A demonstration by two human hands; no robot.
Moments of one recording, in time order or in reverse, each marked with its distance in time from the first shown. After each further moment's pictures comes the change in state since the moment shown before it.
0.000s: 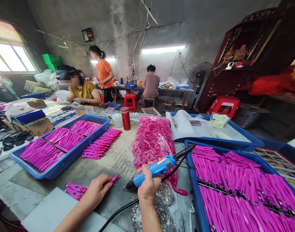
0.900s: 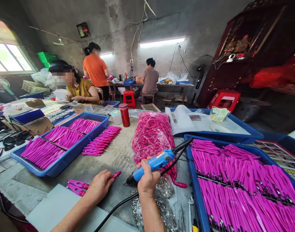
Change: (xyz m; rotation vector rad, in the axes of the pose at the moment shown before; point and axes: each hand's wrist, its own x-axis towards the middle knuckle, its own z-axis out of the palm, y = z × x) left_hand 0.004 0.015 -0.001 0.276 -0.159 -0.092; right_hand 0.002 0.003 -0.002 0.026 0.011 0.039
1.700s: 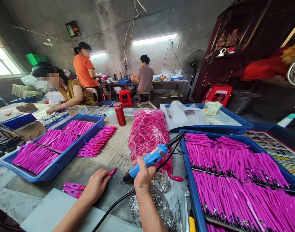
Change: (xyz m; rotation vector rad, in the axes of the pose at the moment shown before) left_hand 0.008 -0.013 0.009 0.001 0.121 0.029; right_hand 0.003 0.004 0.002 0.034 -0.012 -0.022
